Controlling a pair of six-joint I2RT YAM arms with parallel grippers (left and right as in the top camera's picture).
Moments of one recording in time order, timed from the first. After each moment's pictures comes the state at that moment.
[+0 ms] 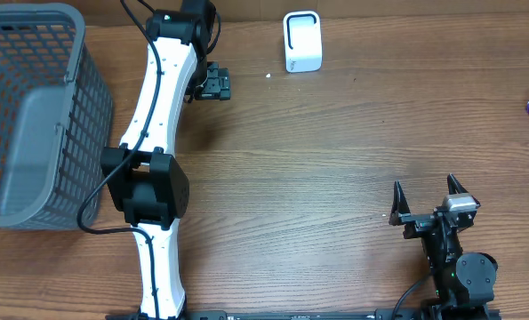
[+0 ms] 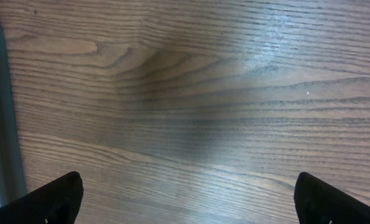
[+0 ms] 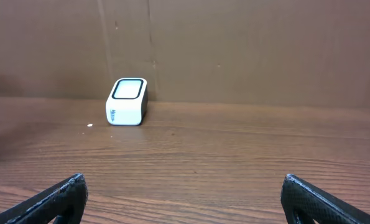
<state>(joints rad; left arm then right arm) -0.16 2.29 2.29 -1.46 -0.17 -0.28 0.09 0.01 0.02 -0.03 -0.03 0.02</state>
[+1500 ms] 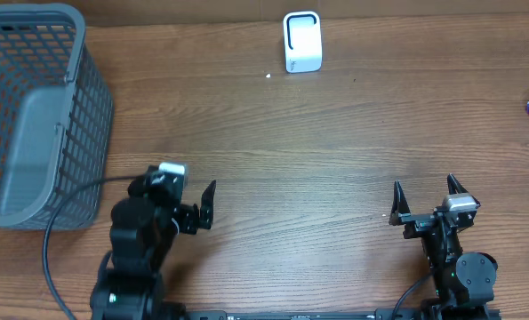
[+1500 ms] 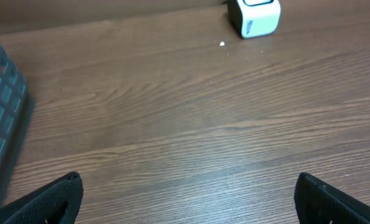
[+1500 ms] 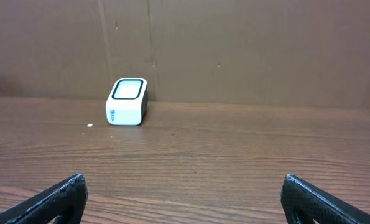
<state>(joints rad) -0.10 0.56 0.52 -0.46 0.08 0.05 0.09 0.01 0.02 -0.03 -0.03 0.02</state>
